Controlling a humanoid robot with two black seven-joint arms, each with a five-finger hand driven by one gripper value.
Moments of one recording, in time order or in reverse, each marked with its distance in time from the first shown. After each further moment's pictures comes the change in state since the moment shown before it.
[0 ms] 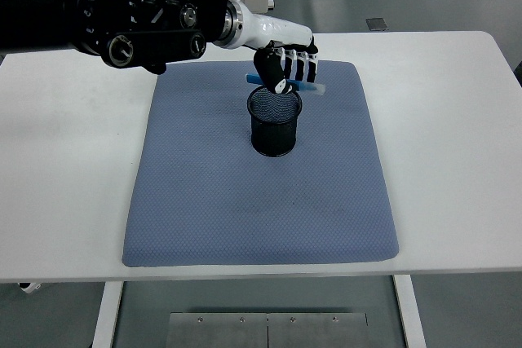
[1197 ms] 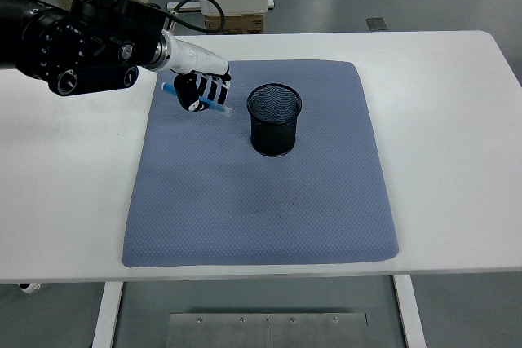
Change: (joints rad) left arm 0.046 0.083 0.233 -0.026 0.201 0.040 0.000; right arm 0.000 0.000 0.000 0.000 0.000 0.000 0.000
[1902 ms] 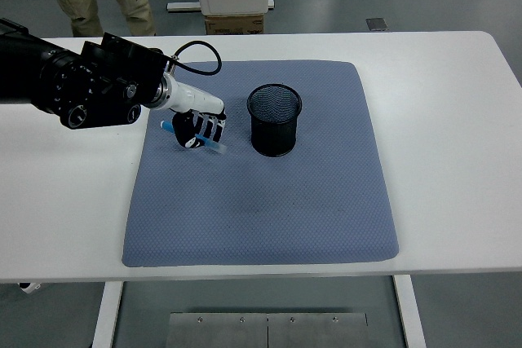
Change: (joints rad) left arm 0.120 -0.019 0.009 -0.004 0.011 0.007 0.000; right arm 0.000 0.000 0.000 0.000 0.000 0.000 0.000
